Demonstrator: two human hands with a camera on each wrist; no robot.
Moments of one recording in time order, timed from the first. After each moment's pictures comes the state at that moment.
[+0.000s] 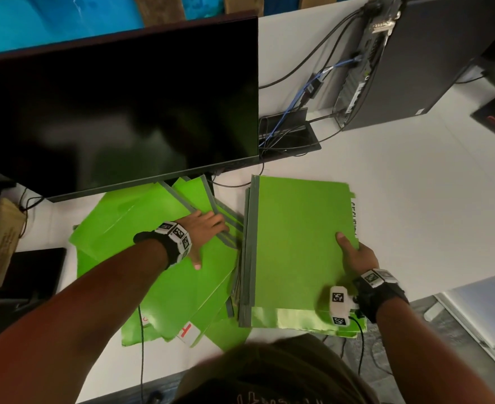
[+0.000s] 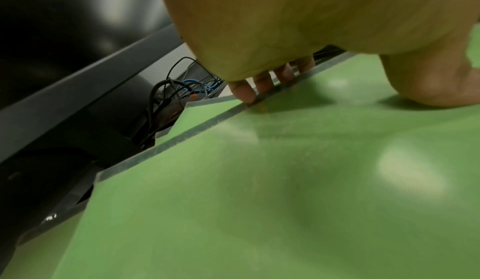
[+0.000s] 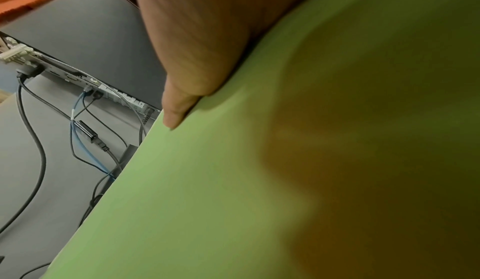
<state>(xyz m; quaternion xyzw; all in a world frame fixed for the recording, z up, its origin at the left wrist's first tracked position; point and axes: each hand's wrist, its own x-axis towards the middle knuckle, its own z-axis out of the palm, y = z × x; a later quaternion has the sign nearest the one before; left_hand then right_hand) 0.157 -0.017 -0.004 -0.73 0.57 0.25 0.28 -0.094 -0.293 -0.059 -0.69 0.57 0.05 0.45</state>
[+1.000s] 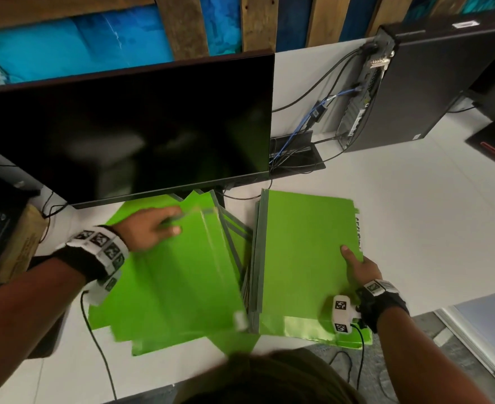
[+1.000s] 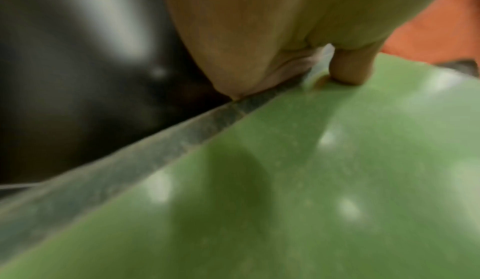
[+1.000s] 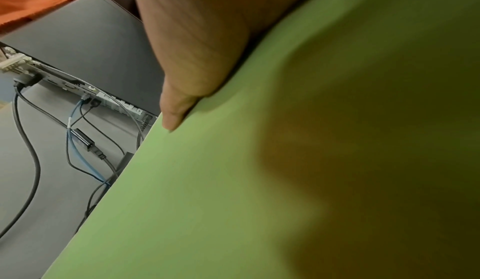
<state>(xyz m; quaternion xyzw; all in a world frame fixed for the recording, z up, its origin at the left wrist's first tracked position) 0.193 0.092 0.072 -0.86 0.40 0.26 -0.17 -0.095 -0.290 -0.060 -0.68 0.57 0.05 0.46</state>
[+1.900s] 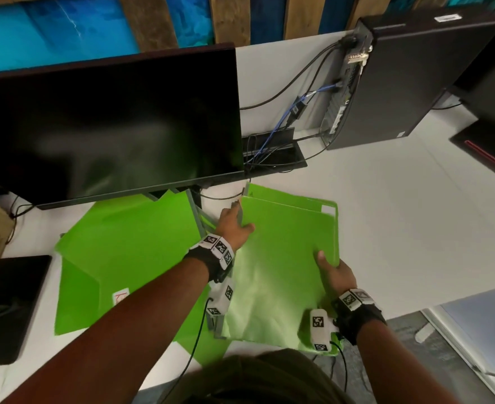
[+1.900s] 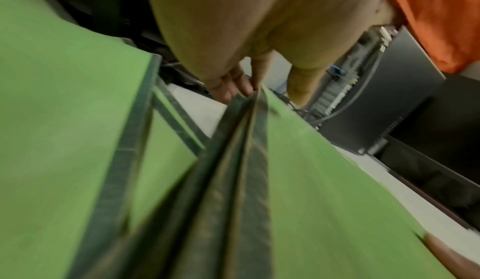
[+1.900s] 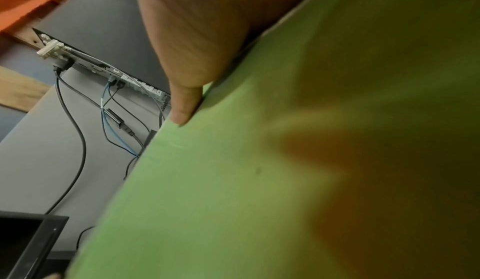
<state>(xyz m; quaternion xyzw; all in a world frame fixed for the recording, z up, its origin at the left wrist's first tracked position) 0.105 -0.123 -0.030 -0.90 0.15 0.26 -0.32 -0.104 -0.291 -0.063 -0.67 0.53 0.03 0.51</state>
